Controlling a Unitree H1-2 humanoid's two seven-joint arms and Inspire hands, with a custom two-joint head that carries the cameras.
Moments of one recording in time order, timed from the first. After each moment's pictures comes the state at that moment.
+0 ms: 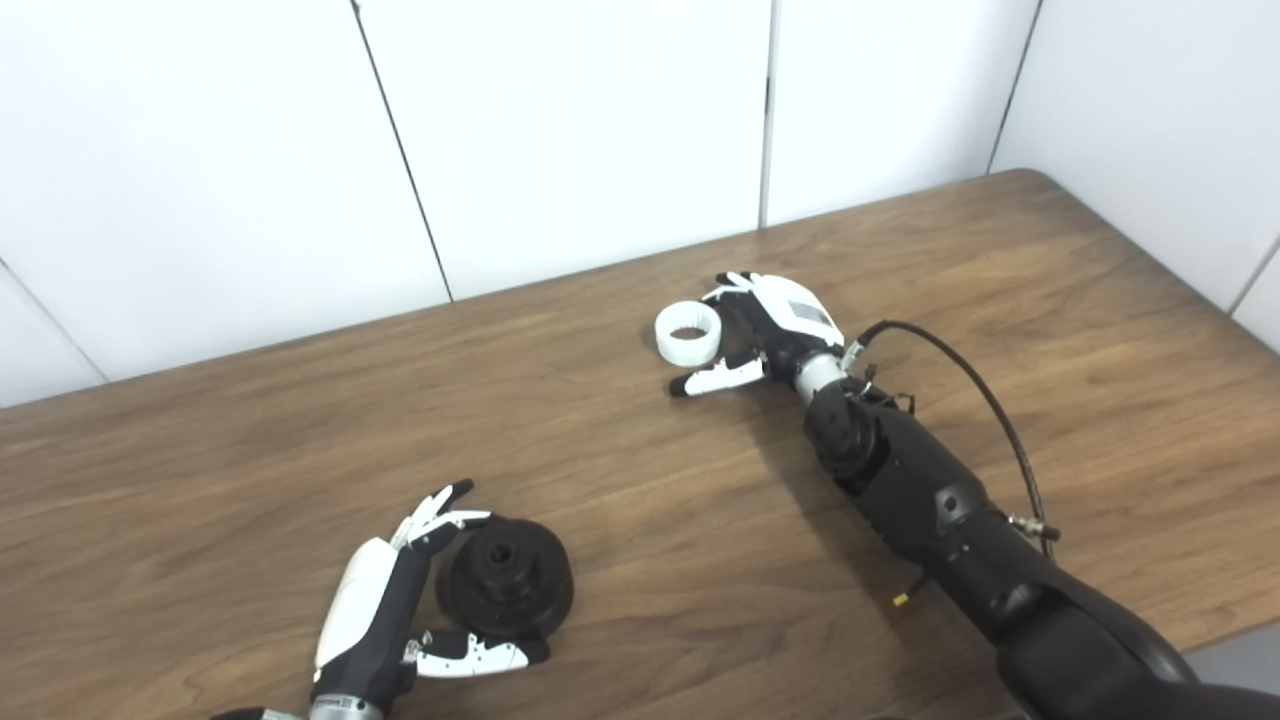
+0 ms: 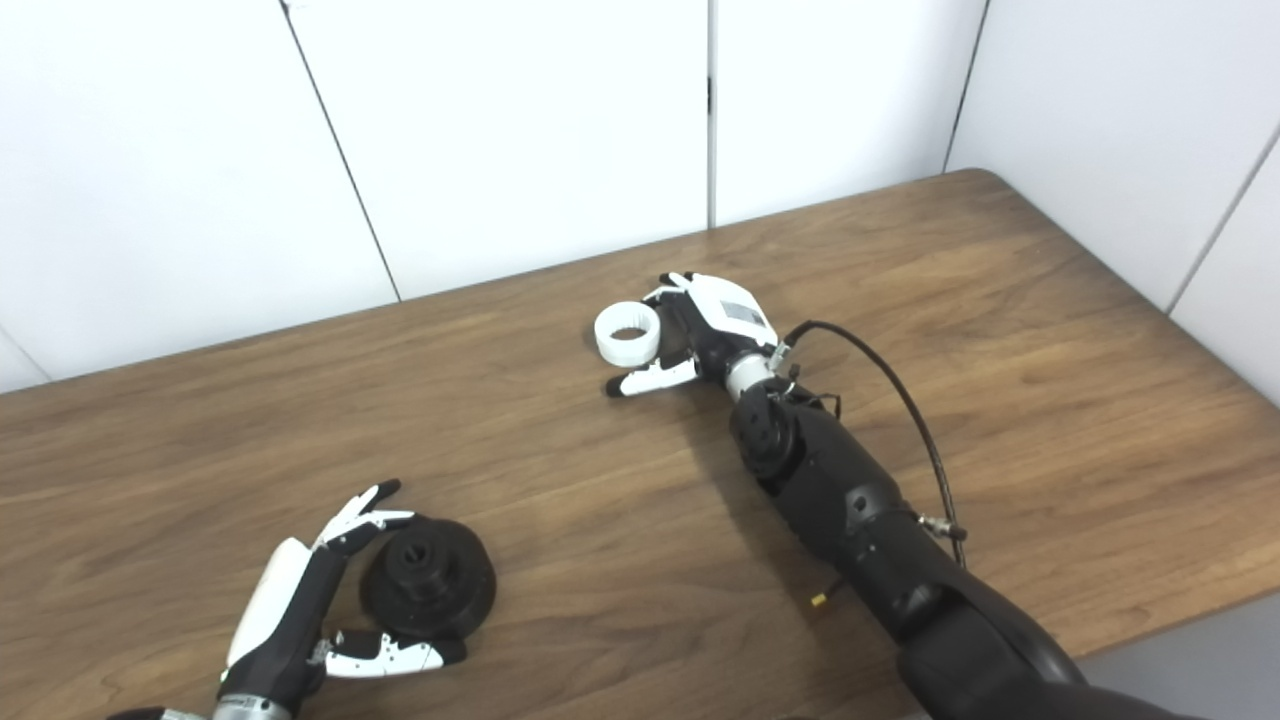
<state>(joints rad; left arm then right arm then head) -0.01 0.21 -0.27 -0.12 0.50 -0.01 -0.08 -0.55 -0.30 0.25 0.53 -0.60 0.14 -0.17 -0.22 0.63</state>
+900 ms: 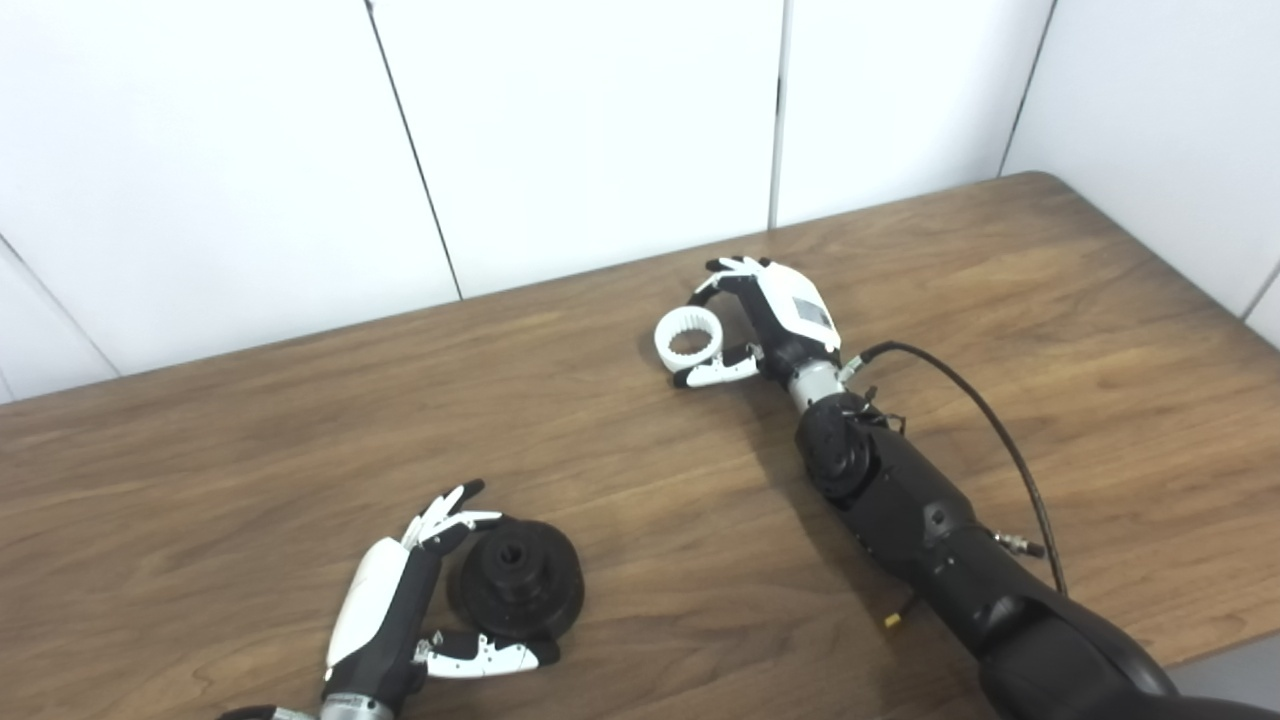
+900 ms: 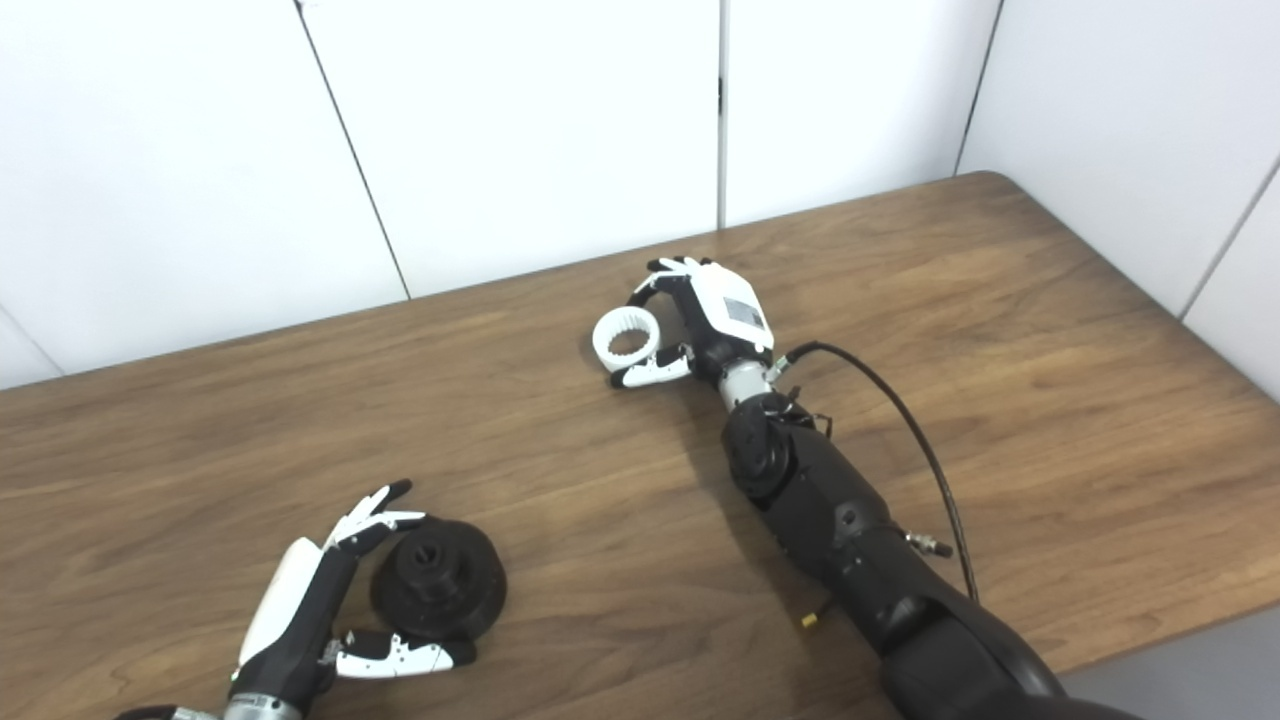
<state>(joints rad) 0.00 0.20 -0.27 -0.12 0.50 -0.01 -0.08 -0.55 -0.26 0.22 0.60 -0.57 -0.03 -0.37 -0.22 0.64</state>
